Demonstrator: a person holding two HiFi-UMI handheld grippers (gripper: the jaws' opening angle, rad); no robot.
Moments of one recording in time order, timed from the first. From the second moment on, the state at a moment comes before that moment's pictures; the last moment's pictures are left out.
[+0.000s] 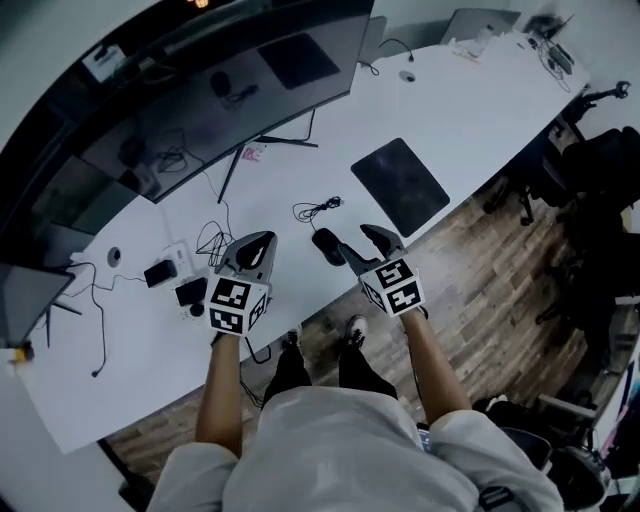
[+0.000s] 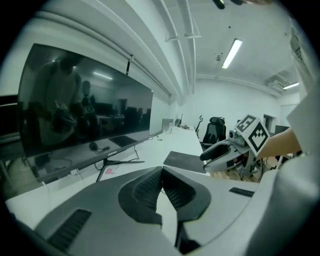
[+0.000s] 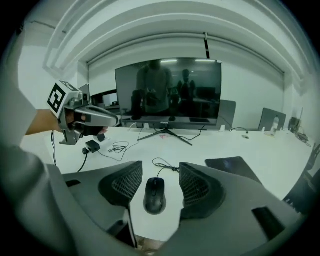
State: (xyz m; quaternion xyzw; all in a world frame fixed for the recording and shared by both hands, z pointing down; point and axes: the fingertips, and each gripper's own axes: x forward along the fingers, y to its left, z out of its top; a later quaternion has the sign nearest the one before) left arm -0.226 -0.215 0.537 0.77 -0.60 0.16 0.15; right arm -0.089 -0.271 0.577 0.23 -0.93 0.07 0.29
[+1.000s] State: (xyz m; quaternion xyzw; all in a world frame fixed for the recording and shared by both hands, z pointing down) left arm -0.265 -0.203 0.580 0.74 -0.62 0.20 0.19; right arm -0.146 -0.280 0.716 0.17 -0.90 0.10 0.39
